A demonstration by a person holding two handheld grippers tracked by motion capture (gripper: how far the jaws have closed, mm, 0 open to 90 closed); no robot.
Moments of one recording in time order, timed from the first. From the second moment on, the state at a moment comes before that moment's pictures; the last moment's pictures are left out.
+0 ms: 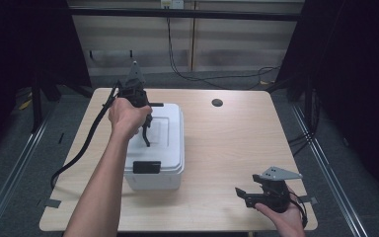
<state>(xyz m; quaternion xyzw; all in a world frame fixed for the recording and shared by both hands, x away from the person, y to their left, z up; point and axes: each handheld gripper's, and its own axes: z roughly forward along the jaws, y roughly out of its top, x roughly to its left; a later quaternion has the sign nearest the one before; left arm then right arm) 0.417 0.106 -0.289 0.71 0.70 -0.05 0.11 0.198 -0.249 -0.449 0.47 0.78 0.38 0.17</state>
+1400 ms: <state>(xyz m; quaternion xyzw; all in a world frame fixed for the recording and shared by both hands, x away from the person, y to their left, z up) 0.420 0.099 -0.301 0.73 0.68 -0.04 0.11 0.198 -0.249 -0.449 0.47 0.78 0.38 0.17</state>
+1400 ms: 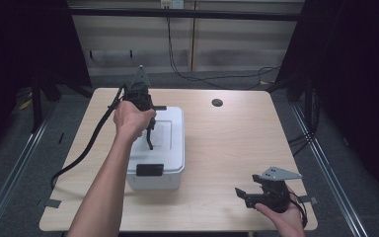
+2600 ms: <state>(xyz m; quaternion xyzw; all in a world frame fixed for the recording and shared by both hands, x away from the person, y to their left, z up) 0.419 0.153 -0.296 0.82 0.53 -0.03 0.21 0.199 -0.250 -0.450 0.47 0.78 0.38 0.17</state>
